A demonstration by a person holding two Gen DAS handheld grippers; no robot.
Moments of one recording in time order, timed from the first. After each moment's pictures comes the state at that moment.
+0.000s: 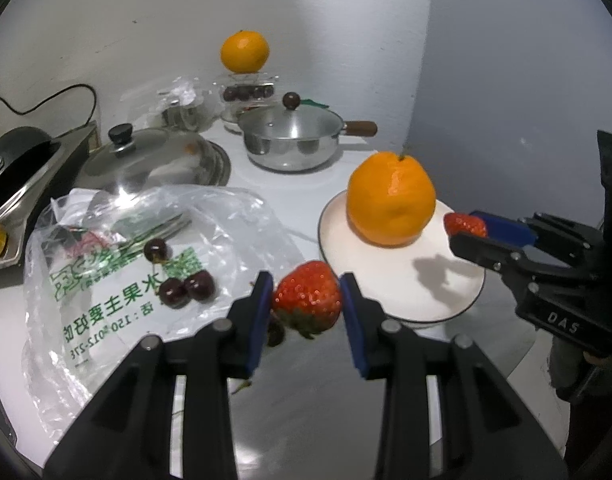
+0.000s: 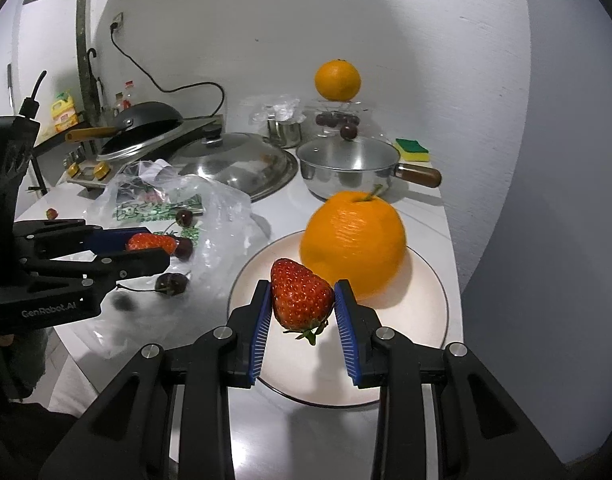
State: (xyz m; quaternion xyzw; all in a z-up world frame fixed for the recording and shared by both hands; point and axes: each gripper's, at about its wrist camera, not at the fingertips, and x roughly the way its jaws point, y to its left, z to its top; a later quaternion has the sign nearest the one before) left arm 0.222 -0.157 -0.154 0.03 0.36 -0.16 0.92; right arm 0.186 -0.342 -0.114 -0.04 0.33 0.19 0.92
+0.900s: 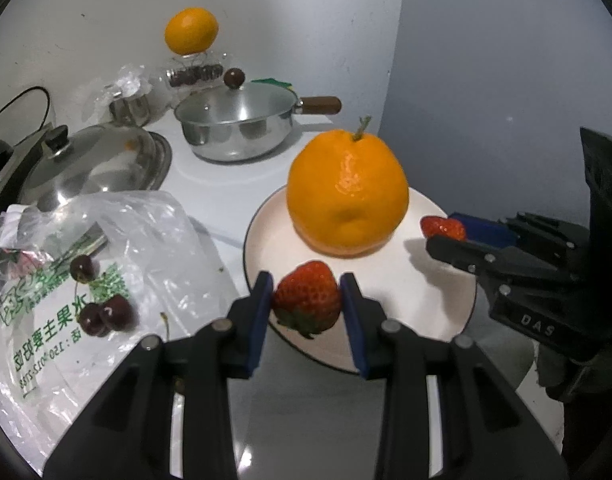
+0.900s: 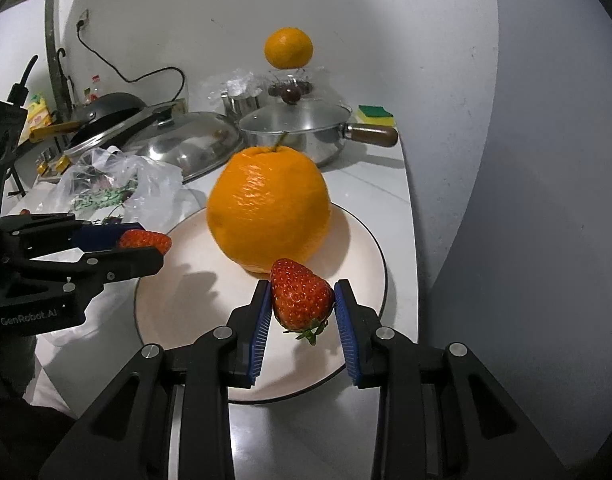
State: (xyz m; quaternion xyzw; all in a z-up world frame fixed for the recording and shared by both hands) left arm 0.263 -0.221 -0.183 0.04 0.39 -0.19 0.90; right arm 0.220 -0.394 -0.150 -0.03 0.37 0.16 0.91
